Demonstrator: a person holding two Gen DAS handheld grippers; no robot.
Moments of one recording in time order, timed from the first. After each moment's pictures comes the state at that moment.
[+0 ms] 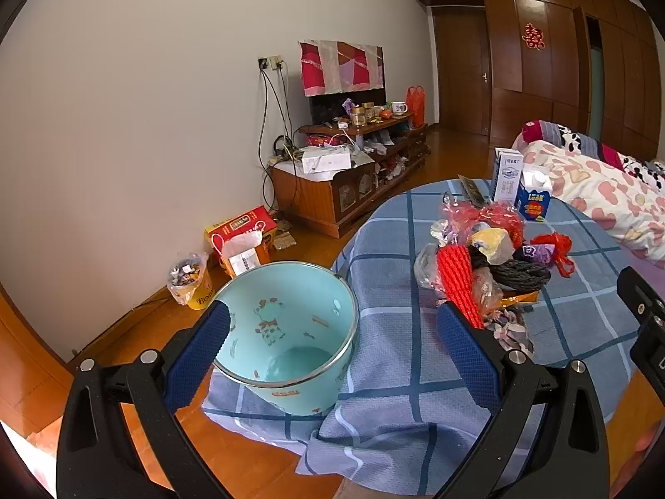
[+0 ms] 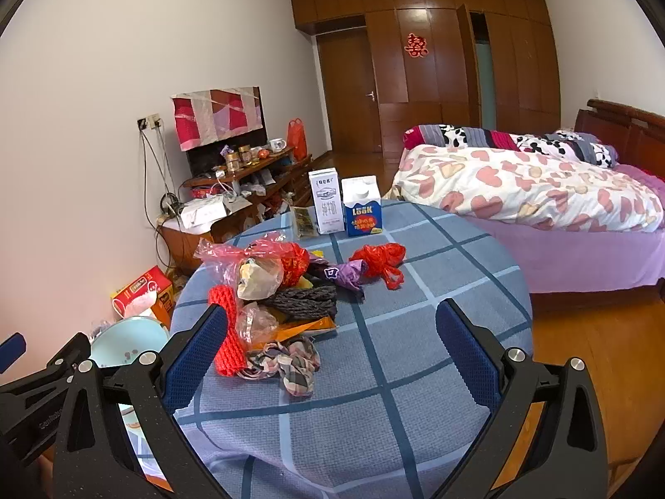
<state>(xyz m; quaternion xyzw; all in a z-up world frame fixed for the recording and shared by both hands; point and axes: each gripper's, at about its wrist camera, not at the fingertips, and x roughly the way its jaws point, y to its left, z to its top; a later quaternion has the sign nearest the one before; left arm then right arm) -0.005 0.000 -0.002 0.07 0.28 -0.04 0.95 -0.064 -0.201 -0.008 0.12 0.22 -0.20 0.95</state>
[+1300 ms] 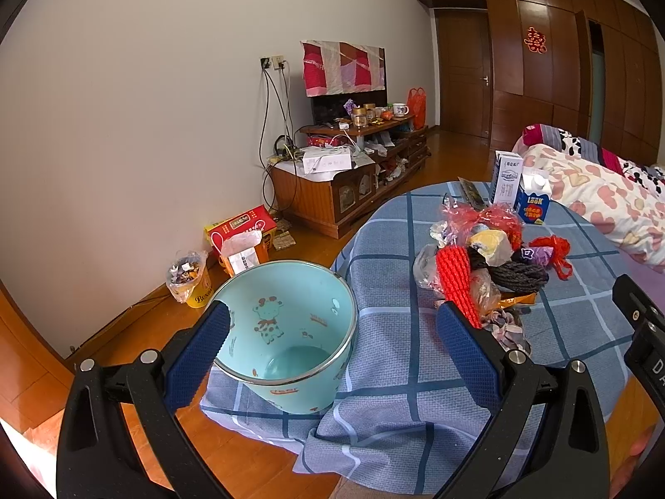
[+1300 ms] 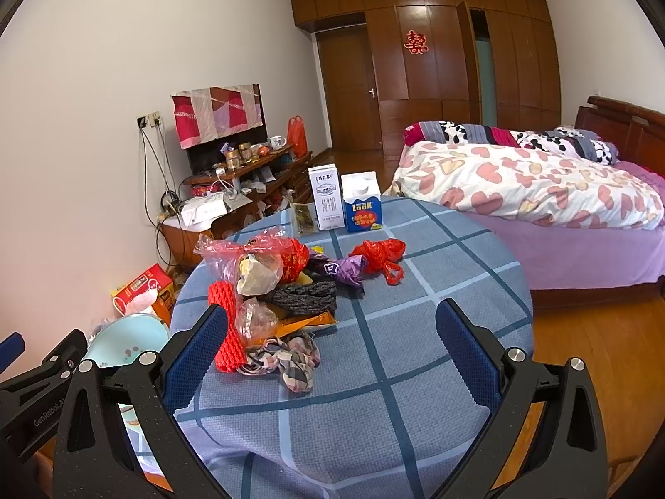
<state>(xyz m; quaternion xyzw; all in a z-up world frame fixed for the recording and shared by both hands) -0.006 0.001 -0.001 0.07 0.28 -0.04 0.96 -0.067 -0.200 -0.013 0.12 0.22 -0.20 0.95</state>
